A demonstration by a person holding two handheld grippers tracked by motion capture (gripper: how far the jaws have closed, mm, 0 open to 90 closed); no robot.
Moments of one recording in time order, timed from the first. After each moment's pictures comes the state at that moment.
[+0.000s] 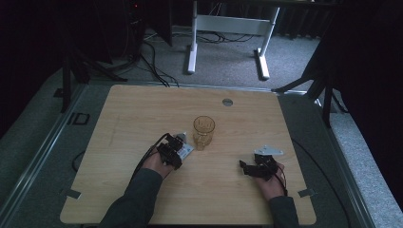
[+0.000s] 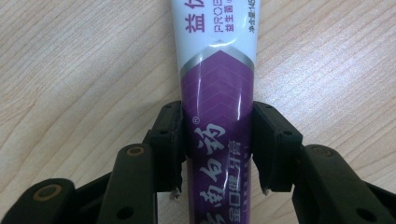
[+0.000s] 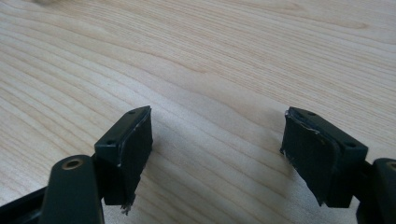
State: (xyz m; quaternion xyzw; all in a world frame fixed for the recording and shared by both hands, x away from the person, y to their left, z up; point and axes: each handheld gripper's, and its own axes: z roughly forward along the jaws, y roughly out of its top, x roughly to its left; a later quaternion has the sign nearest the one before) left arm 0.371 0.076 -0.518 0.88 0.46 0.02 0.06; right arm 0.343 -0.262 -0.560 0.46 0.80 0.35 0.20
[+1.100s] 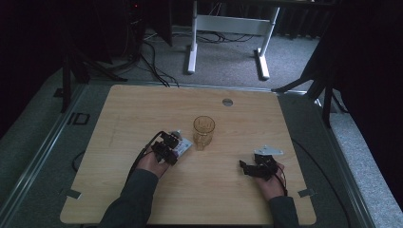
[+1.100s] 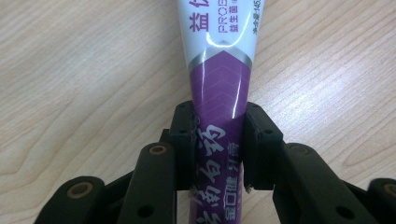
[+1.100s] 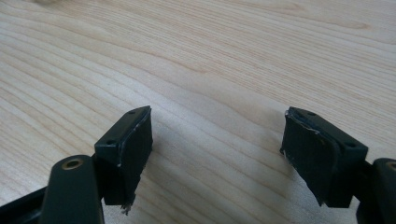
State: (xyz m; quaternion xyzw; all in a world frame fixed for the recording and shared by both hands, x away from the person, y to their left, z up) left arm 0.365 0.091 -0.503 0.88 0.47 0.04 0.11; right arm 0.343 -0.262 -0.560 0.46 0.80 0.35 0.20
